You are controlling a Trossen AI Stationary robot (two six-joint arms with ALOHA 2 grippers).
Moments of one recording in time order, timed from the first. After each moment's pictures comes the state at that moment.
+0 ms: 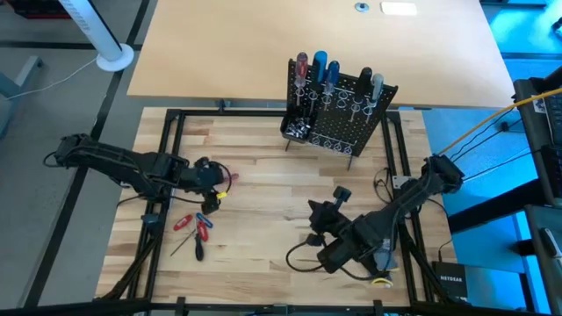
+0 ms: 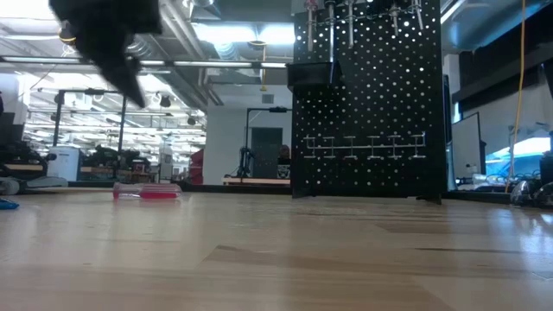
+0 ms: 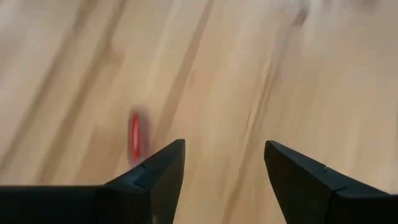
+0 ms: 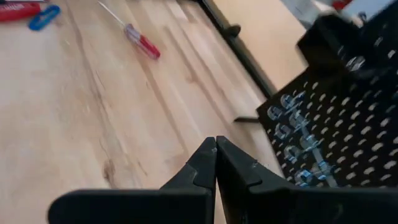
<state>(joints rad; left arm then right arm) -0.17 1.03 0.78 -0.74 -0.26 -0.40 0.62 1.75 1.51 -1.12 1.02 0.82</state>
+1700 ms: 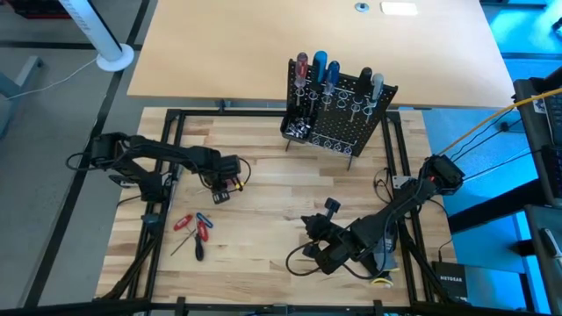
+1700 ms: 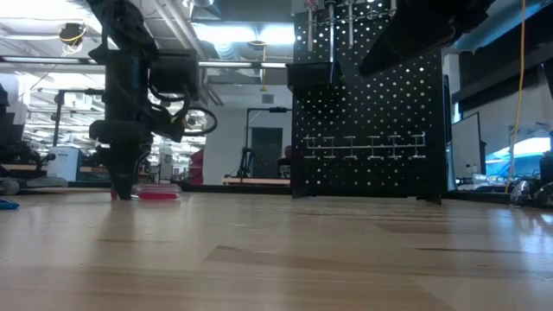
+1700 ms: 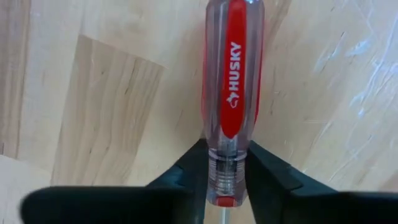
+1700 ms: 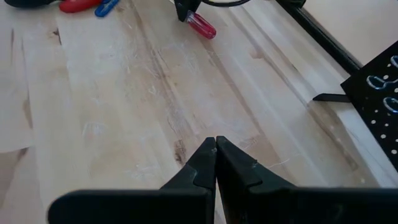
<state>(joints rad) 0.20 1.50 0.71 -0.68 -0.06 -0.17 0.62 1.75 1.22 -0.58 0.88 0.75</state>
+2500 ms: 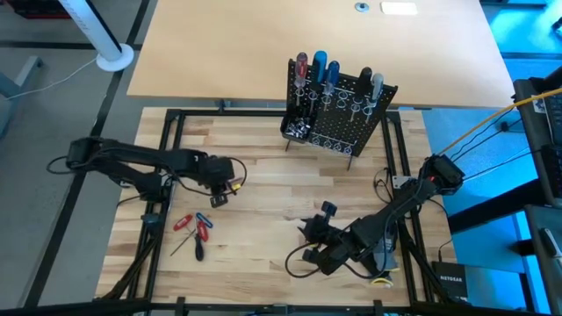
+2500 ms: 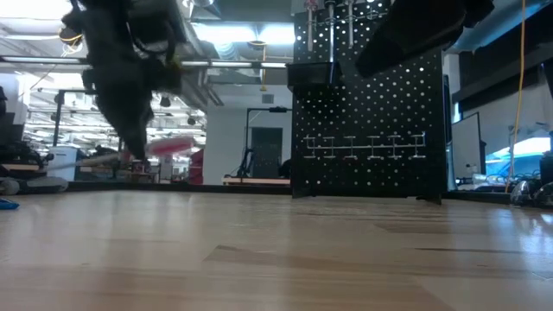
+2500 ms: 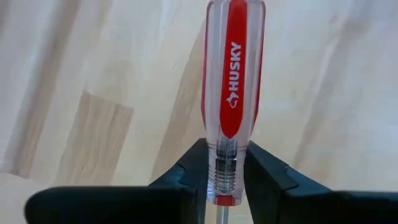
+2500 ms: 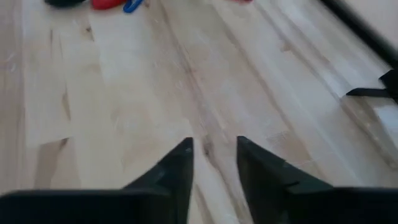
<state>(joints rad) 0.07 1.25 0.71 -0.67 -0.07 -0.25 0.62 1.75 1.22 -0.52 0.79 0.73</state>
